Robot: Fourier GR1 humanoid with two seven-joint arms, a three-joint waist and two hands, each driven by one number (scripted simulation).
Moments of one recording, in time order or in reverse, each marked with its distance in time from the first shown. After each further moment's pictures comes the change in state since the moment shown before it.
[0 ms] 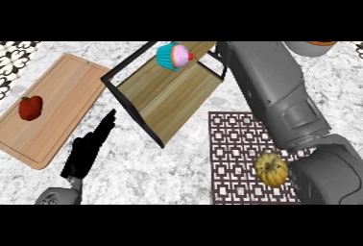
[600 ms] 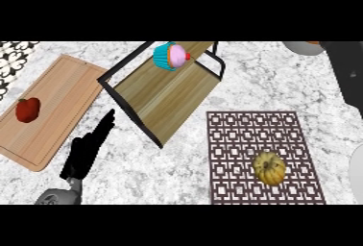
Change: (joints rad) left arm 0.011 -0.008 0.004 -0.029 -0.003 0.010 0.024; right arm 0.096 -0.354 -0.097 0.032 -0.035 -0.040 0.003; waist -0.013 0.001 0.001
